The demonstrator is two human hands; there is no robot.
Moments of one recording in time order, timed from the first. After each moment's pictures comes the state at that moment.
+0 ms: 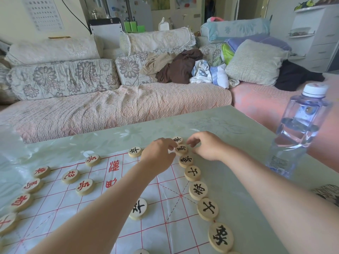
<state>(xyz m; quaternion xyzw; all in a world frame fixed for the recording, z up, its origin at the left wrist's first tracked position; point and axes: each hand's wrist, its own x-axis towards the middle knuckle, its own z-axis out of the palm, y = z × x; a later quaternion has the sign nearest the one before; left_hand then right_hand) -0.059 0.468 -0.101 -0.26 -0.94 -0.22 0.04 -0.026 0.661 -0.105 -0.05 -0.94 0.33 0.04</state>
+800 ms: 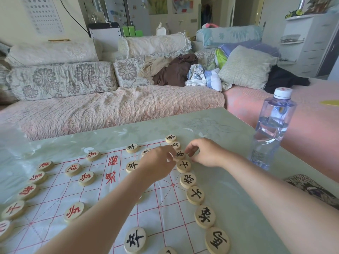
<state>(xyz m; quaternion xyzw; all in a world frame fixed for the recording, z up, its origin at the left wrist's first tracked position) -0.008 0.461 -0.101 -0.27 -0.94 -0.22 0.00 0.032 0.660 -0.098 -0.02 -0.95 0.32 0.01</state>
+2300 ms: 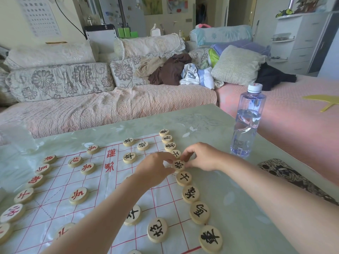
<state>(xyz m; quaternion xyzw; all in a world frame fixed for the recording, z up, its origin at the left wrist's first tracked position) 0.055 0.453 -0.104 -0.28 -0.93 -0.24 -0.04 0.097 0.656 -0.100 0.02 -0.94 0.35 -0.02</state>
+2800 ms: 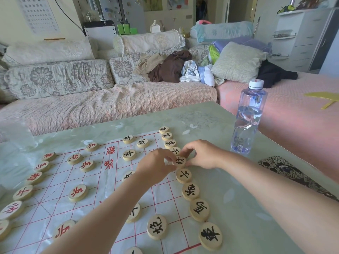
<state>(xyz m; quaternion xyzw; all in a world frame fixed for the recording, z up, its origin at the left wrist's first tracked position) 0.054 0.457 -0.110 -0.28 -0.93 -0.25 -0.02 0.098 0.654 -0.100 0.02 -0.94 0.35 -0.02</state>
